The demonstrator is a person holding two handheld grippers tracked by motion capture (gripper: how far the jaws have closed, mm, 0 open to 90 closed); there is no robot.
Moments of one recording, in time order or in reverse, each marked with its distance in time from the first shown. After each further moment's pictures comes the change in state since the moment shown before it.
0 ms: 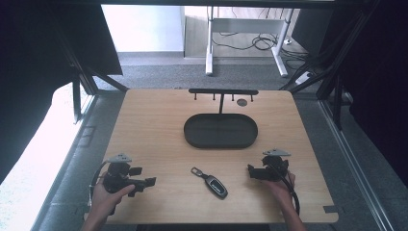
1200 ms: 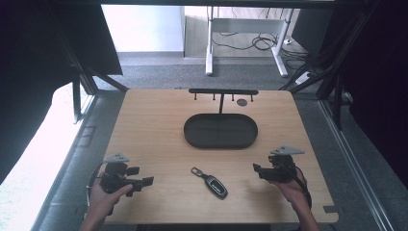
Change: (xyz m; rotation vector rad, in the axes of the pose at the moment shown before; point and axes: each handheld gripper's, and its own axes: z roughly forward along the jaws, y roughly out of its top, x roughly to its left) left arm 0.002 -0.001 -0.006 -0.013 0.015 -0.008; right arm 0.000 0.021 -0.061 -0.041 0.158 -0.077
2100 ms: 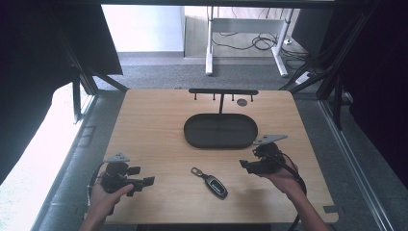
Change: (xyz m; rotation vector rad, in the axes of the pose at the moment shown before) left arm -0.002 0.001 0.001 0.001 -0.007 0.004; right arm 0.044 0.057 -0.012 0.099 0.106 -0.153
